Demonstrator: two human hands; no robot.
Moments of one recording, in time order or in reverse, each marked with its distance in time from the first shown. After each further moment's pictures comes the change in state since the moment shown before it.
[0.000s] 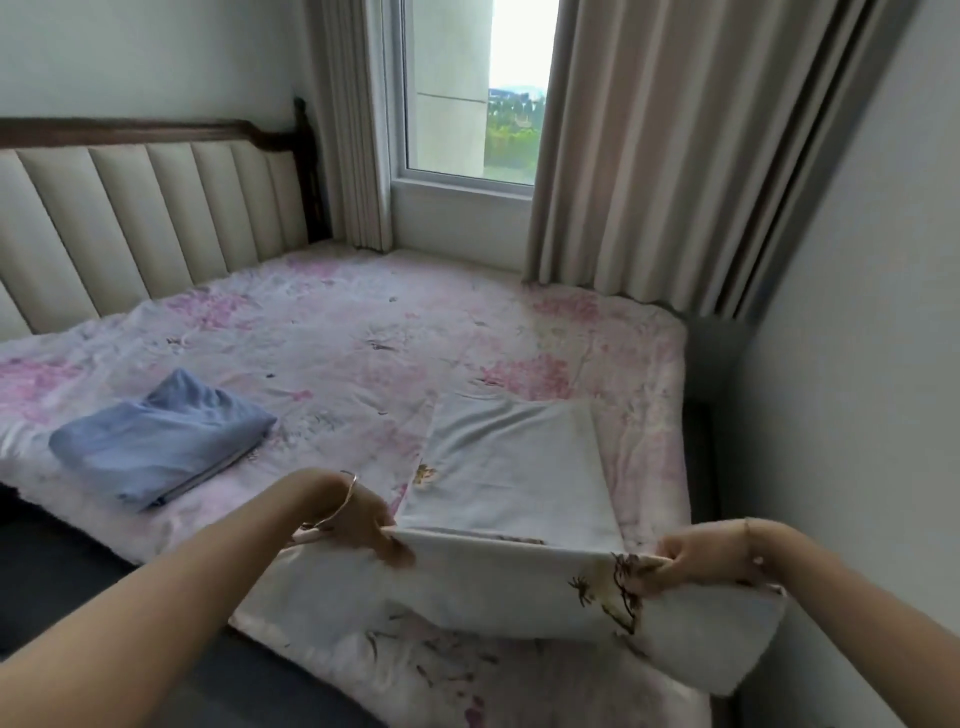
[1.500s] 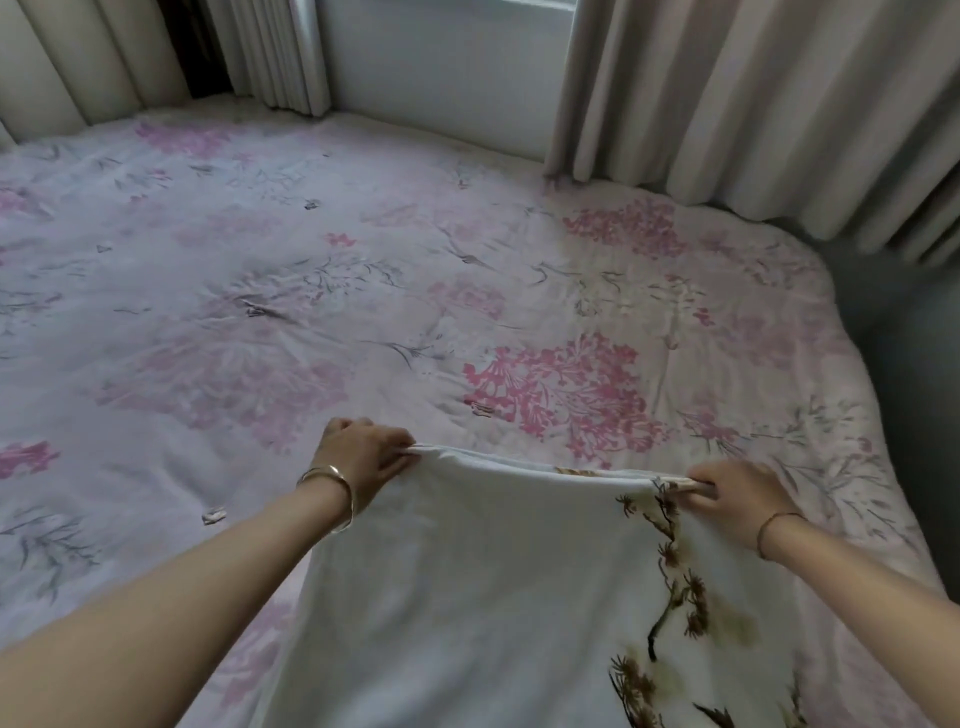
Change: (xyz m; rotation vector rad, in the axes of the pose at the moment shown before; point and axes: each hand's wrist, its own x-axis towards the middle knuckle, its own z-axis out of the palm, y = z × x) left_hand 0.601 -0.118 -0.323 0.109 0.920 -0.002; right_hand 0.540 0.115 -0.437 -0.310 0.844 0.142
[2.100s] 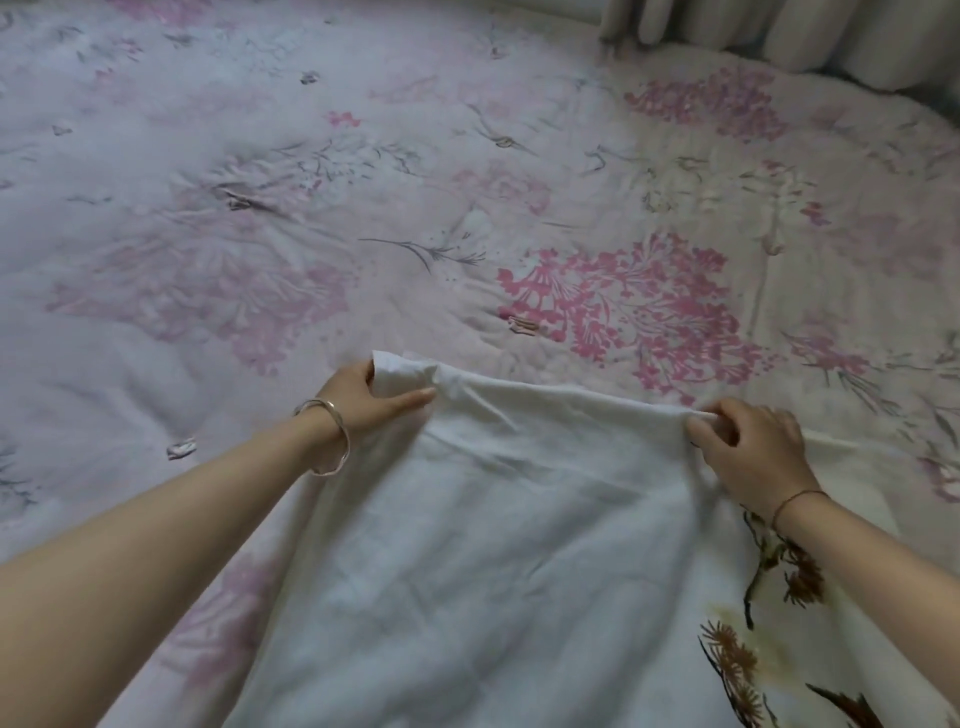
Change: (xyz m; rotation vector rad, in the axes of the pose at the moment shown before) left_hand 0.028 -0.044 0.100 -0.758 -0.077 -0.410; right_hand 0.065 -0.021 0.128 0.258 0.189 0.019
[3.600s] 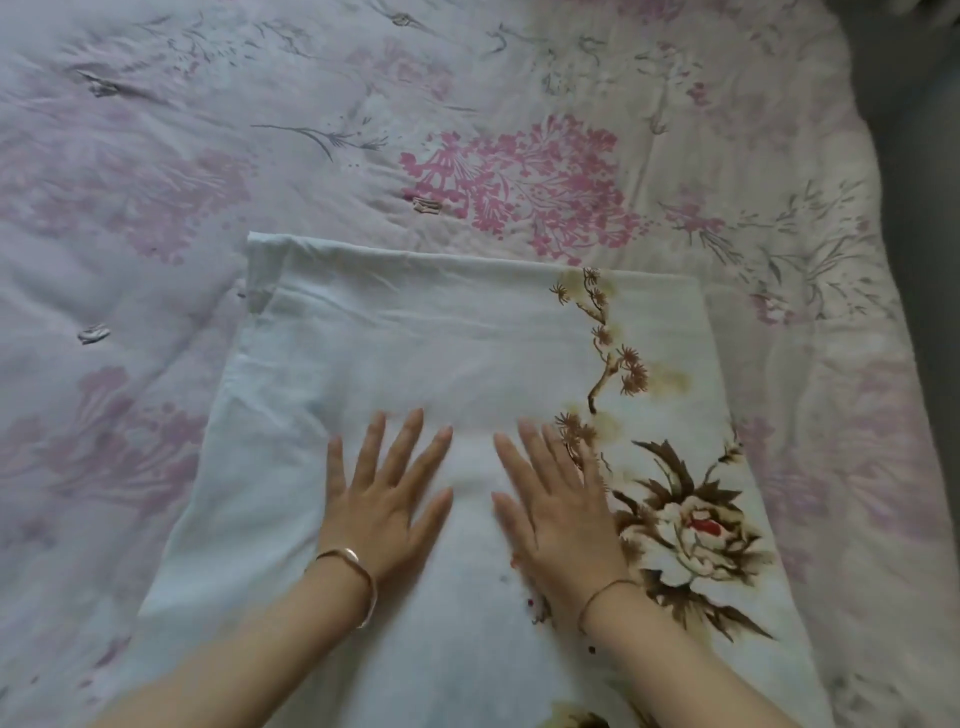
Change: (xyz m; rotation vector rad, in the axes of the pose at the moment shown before) left_hand -0.211 -0.039 0.115 0.782 -0.119 0.424; right_hand -0.227 -0.043 0.050 -0.174 -0.127 -0.220
